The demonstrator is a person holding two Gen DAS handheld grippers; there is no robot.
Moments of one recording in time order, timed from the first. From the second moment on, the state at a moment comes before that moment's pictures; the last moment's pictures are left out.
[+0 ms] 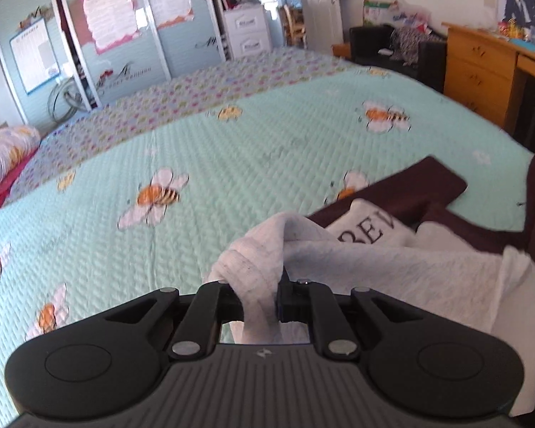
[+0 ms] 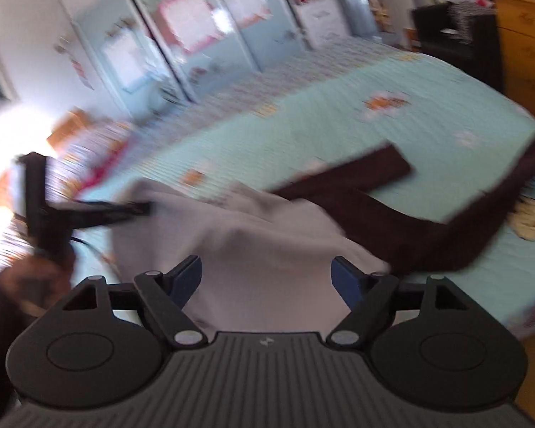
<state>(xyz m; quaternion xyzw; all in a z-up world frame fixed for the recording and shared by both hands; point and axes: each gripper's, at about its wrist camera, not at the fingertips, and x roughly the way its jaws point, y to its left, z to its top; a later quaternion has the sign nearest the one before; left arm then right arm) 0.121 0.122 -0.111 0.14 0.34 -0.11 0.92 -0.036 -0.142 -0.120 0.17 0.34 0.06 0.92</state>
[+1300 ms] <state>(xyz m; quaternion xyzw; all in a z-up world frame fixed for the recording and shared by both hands) 0.107 0.265 0.041 0.02 0.18 0.05 0.98 0.083 -0.001 -0.010 0.21 0.20 0.24 0.93</state>
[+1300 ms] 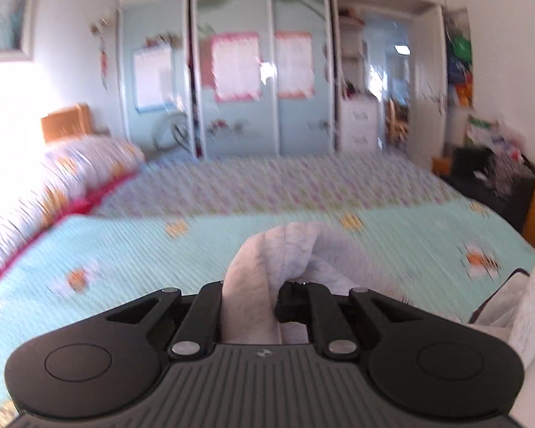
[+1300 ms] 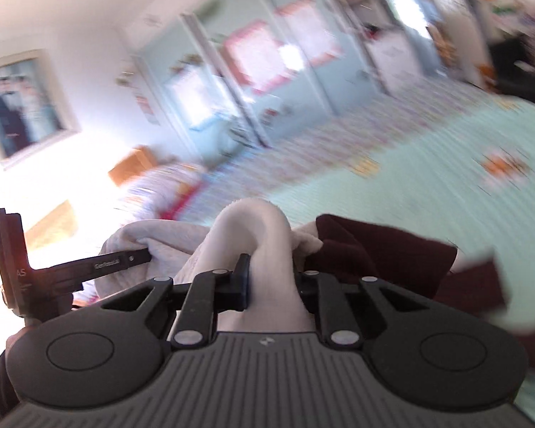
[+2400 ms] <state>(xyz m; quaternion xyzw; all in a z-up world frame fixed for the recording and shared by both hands) 0.054 0.525 -0.089 -0.06 0.39 0.22 0.89 0.128 0.227 -0.131 0.06 0.35 0.43 0.83</state>
